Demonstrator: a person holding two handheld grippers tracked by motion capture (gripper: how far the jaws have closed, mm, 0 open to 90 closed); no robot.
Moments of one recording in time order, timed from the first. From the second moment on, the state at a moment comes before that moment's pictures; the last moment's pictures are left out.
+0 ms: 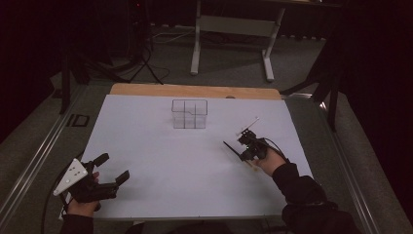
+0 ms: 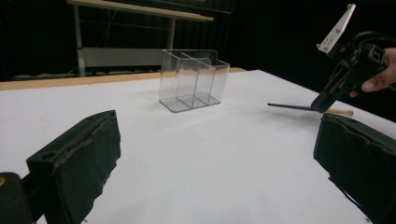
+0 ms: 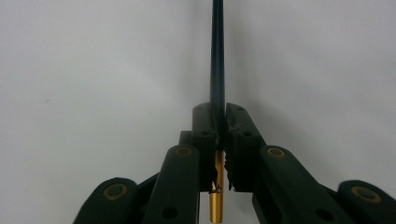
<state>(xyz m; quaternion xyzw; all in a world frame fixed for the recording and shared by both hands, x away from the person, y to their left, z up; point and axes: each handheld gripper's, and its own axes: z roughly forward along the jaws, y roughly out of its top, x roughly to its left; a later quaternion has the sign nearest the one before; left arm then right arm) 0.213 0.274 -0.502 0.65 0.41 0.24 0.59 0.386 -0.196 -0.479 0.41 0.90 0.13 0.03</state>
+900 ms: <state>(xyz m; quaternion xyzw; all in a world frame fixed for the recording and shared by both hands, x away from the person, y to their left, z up) 0.236 0.213 -0.511 0.79 0.36 0.10 0.49 0.383 -0.209 -0.471 0.14 0.98 0.12 0.00</state>
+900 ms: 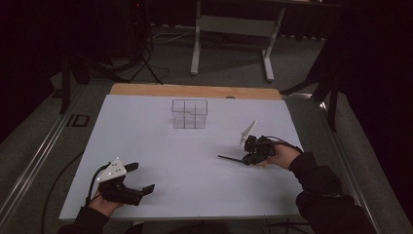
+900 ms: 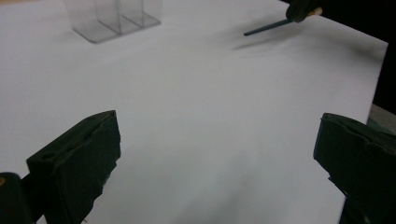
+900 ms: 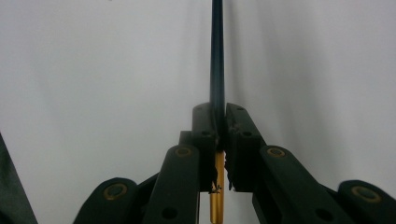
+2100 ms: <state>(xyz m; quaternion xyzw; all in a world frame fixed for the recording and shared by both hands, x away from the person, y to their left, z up) 0.283 0.053 -0.479 0.90 0.06 0.23 0.36 0.373 -0.170 -0.456 0.08 0.98 0.17 -0.07</state>
